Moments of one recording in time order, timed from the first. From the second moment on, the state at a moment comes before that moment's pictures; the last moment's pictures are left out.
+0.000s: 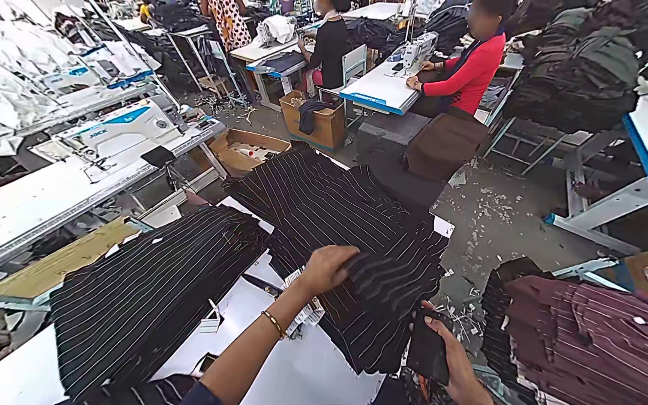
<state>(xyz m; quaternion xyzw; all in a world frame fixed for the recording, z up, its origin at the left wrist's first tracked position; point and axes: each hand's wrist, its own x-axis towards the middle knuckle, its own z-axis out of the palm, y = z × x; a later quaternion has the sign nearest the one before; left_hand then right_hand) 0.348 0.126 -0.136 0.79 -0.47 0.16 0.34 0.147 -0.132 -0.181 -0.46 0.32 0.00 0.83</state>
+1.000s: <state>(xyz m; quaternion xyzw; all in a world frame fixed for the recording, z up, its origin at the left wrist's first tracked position) 0.285 0.176 -0.166 0.78 -0.56 0.12 0.23 0.155 -0.147 -0.185 -0.40 0.32 0.02 0.86</state>
